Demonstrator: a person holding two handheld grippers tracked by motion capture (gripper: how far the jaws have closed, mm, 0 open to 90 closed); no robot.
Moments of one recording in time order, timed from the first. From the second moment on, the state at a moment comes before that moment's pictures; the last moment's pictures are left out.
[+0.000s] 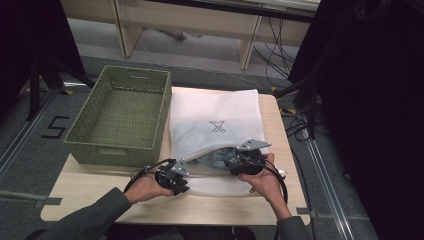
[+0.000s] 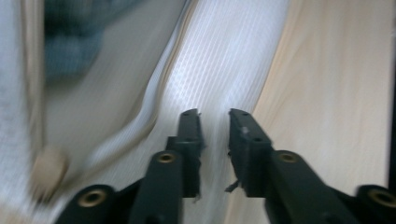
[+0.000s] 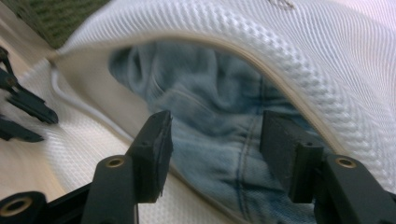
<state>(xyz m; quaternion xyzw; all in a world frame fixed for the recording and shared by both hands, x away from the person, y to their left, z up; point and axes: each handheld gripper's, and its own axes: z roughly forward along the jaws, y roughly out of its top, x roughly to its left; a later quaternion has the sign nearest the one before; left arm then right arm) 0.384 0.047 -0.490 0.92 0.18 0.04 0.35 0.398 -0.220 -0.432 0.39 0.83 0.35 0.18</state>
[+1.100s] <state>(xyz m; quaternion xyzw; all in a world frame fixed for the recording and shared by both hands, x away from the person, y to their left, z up) 0.382 0.024 -0.506 0.91 0.19 0.02 0.36 0.479 -0.189 -0.494 0.41 0.83 0.27 0.26</state>
